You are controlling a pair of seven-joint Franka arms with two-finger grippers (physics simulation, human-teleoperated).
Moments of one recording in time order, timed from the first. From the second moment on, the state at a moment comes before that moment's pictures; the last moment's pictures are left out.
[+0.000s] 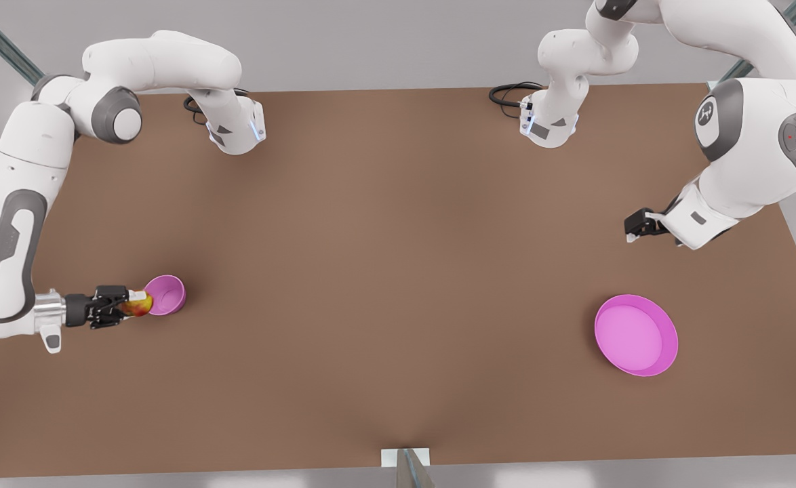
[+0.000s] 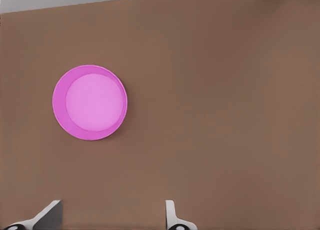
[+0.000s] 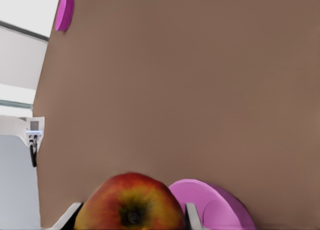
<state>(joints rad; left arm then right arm) -0.09 0.23 0.01 -1.30 0.01 1.47 0.03 -0.44 0.90 0.00 -1.15 0.59 1.38 -1.07</state>
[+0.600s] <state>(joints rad) -0.08 0.23 0.01 -1.30 0.01 1.48 -0.06 -0.44 0.80 0.06 -1.41 0.47 1.57 -1.17</state>
